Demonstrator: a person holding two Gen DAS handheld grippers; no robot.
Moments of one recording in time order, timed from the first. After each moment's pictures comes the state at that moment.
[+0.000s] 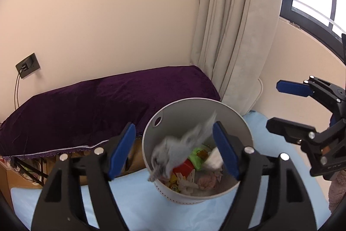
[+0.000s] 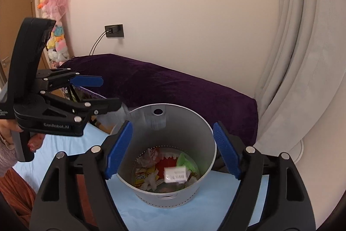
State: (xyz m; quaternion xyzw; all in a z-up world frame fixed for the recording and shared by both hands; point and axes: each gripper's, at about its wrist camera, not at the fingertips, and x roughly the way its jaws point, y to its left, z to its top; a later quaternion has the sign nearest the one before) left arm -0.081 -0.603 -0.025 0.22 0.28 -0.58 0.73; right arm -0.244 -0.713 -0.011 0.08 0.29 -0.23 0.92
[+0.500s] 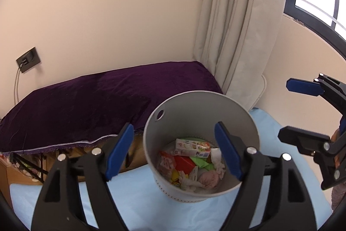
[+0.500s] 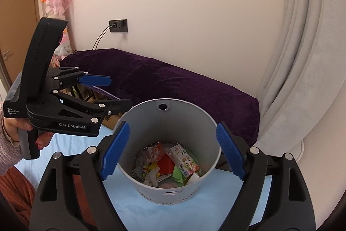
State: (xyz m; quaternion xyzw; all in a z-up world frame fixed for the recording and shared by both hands) left arm -0.074 -0.590 -0.036 0.22 0.28 -0.56 0.74; right arm -0.236 -0.694 -0.017 0.06 0.30 -0.22 0.93
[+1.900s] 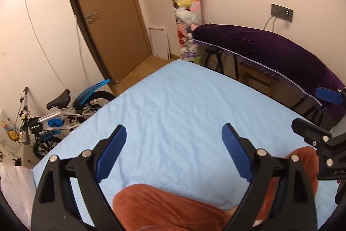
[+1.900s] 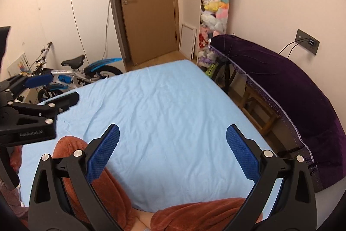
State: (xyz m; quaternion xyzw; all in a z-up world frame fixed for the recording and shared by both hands) left arm -0.023 -0.024 -0.039 0.09 0.36 0.02 0.93; right arm -0.032 -0.214 -0.057 -0.05 0.34 0.17 0.92
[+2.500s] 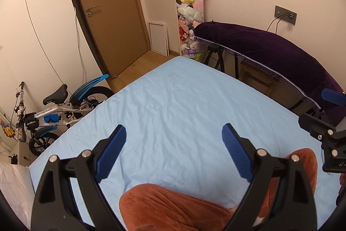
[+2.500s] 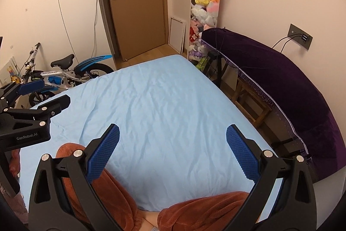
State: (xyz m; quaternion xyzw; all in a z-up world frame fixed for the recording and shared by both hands) left arm -0.018 0.002 -0.036 0.07 0.37 0.01 0.93; right arm -0.017 -0.202 -0.048 -0.05 0.37 0.13 0.92
